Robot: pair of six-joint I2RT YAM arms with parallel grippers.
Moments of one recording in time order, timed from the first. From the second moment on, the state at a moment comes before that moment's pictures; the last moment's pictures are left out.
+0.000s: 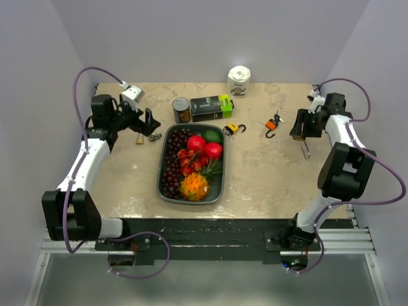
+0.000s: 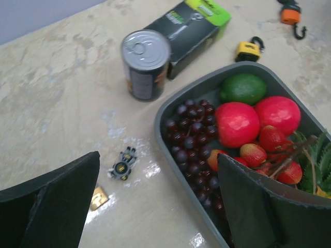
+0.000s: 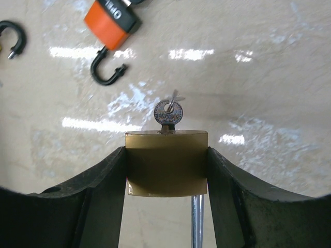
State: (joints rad) left arm 0.05 1.37 1.11 -0.22 0.61 0.17; right arm -0.31 1.80 1.39 -0.60 -0.31 -0.15
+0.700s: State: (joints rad) left arm -0.80 1.62 1.10 0.36 0.32 0.15; right arm -0.31 1.45 1.11 -0.63 -0.30 0.57
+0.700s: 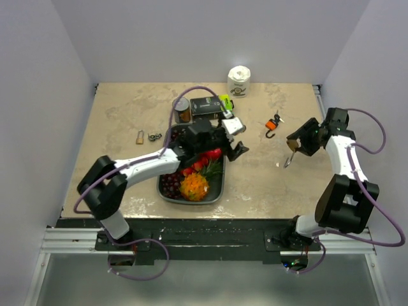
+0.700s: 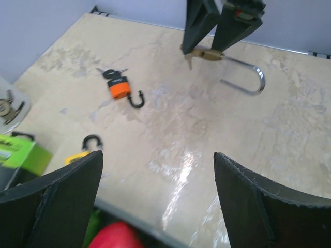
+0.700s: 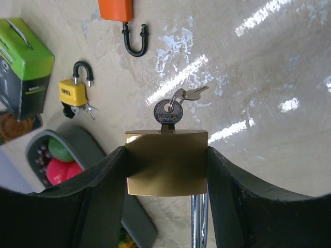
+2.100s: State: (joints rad) left arm -1.14 2.08 1.46 0.40 -0.18 0.11; right arm -0.12 1.36 1.10 -0.62 -0.17 0.94
